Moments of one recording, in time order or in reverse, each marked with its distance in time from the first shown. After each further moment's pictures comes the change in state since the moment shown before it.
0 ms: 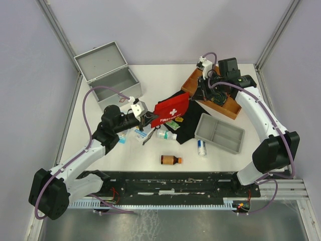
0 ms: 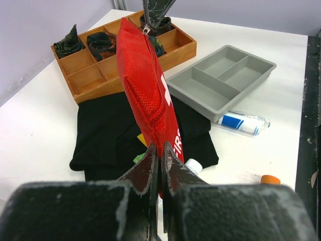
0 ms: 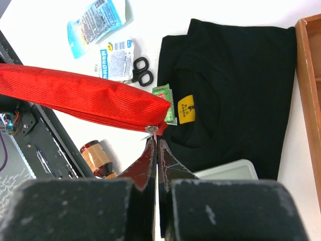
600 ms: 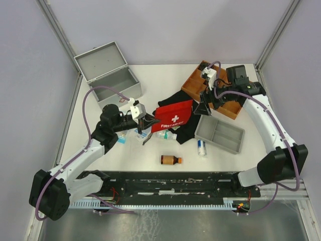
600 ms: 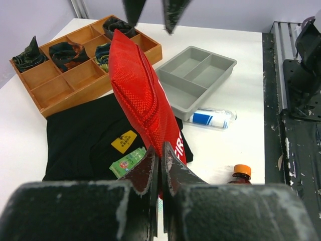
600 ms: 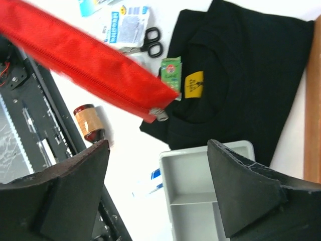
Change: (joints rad) left arm 0.024 -0.004 0.002 -0.013 0.194 -0.003; right arm -0.060 -0.089 -0.076 -0.124 -0.110 -0.275
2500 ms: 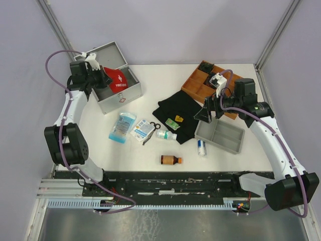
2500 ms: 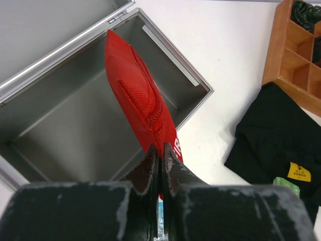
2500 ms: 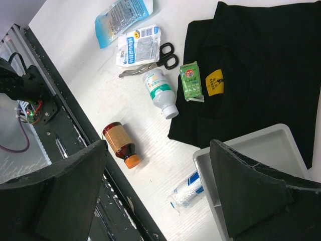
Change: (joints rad) left arm 0.604 0.586 0.750 -0.591 -0.332 -0.232; right arm 0.001 -0.309 -0.301 0.221 0.010 0.329
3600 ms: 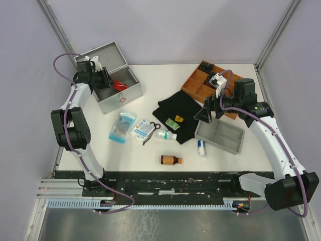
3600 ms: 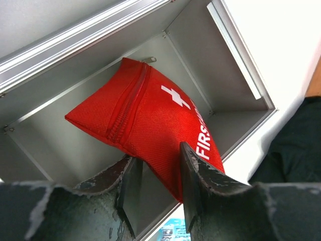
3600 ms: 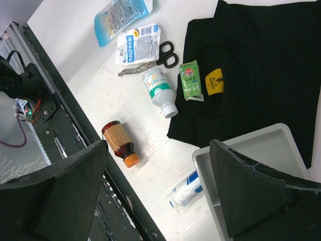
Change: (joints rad) left arm 0.003 0.261 0.150 -0.057 -0.085 -0.080; right arm 0.000 0.002 -0.001 -0.005 0.000 -0.010
